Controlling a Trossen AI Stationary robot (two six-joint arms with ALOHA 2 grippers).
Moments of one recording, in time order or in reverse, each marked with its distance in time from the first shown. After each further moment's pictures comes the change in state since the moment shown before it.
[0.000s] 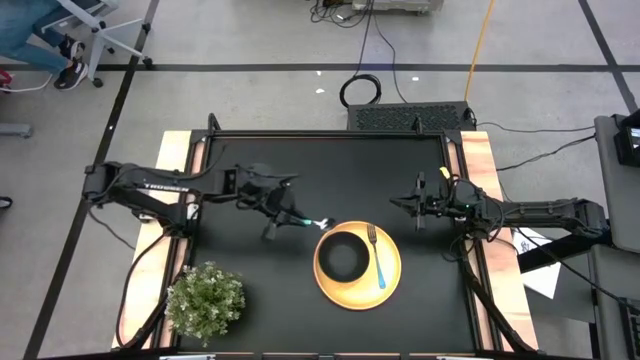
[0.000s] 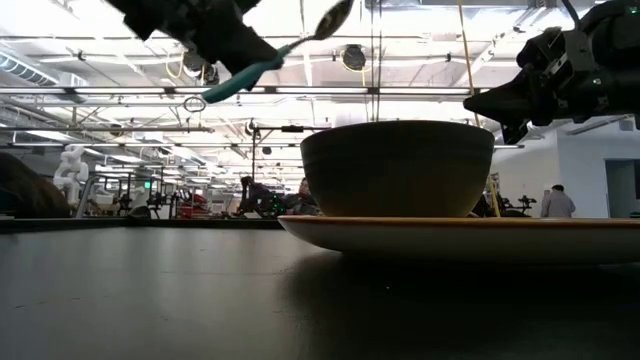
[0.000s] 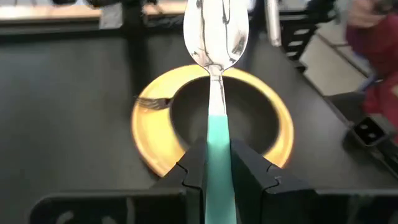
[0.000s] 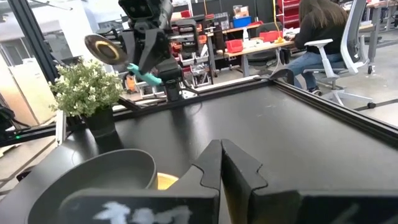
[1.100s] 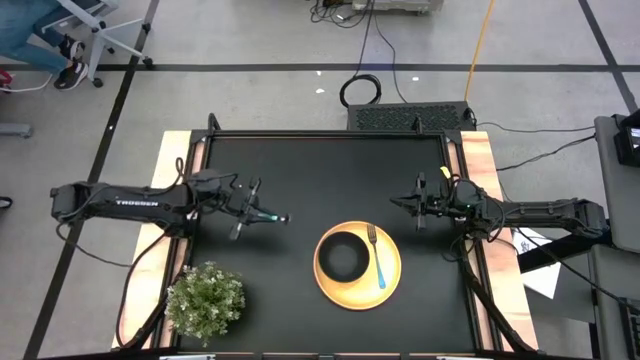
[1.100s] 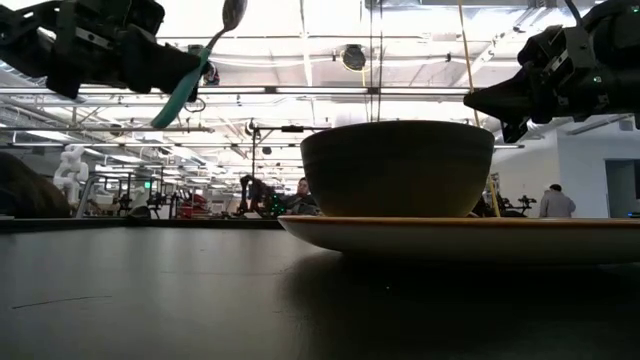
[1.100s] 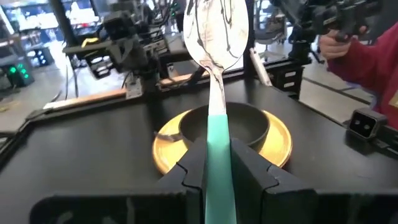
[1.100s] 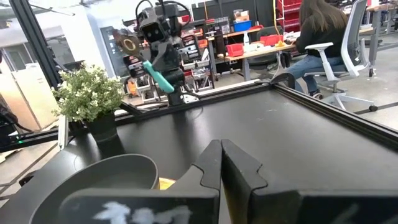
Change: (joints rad) left arm 0.117 -0.438 -0.588 0.543 0.134 0.078; right arm 0.000 -0.007 0.000 0.010 -0.001 0.007
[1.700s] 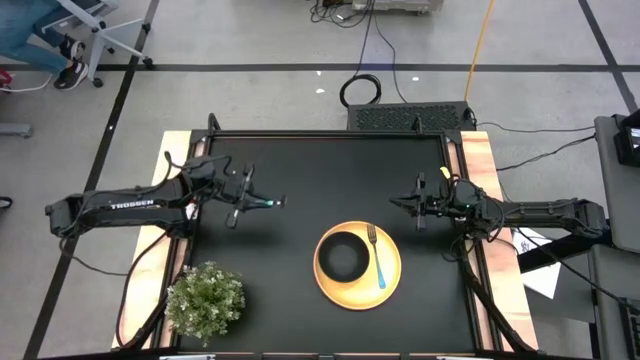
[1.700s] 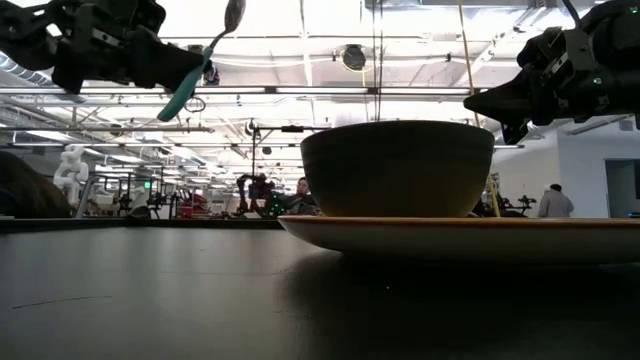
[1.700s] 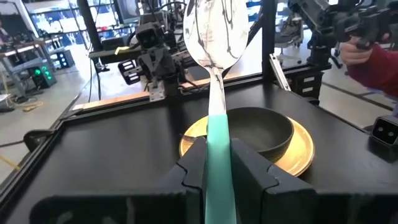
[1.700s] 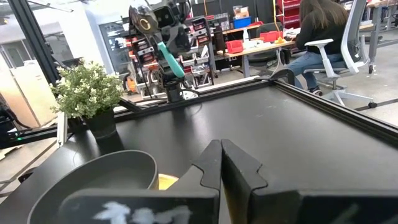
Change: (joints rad) left arm 0.187 -0.080 0.043 -0.113 0.126 0.025; right arm 0.000 0.000 0.000 -0.015 0.000 0.000
